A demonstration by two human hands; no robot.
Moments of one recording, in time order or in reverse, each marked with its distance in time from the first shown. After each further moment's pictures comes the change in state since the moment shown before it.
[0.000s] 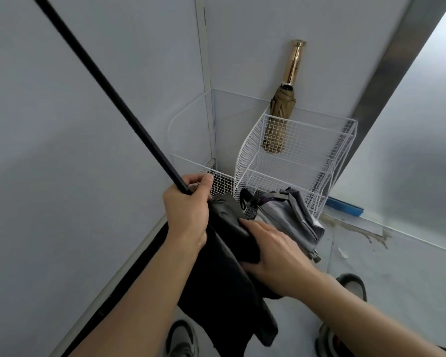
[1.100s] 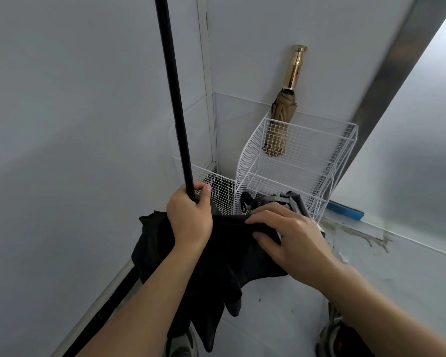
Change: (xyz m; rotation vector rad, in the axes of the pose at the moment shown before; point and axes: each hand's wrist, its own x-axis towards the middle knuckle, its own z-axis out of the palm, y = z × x) left_hand 0.010 -0.020 -0.010 0.452 -0.007 0.316; right_hand 0.001 0.017 -0.026 0.022 0.353 -0.280
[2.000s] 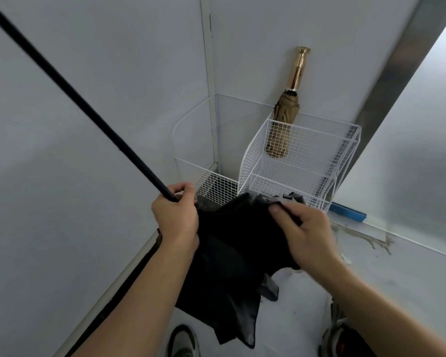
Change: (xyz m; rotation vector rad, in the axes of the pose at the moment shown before) left_hand 0.010 0.007 -0.010 -0.412 0.170 -0.385; right_hand 0.006 -0.005 0.006 0.507 0.283 0.448
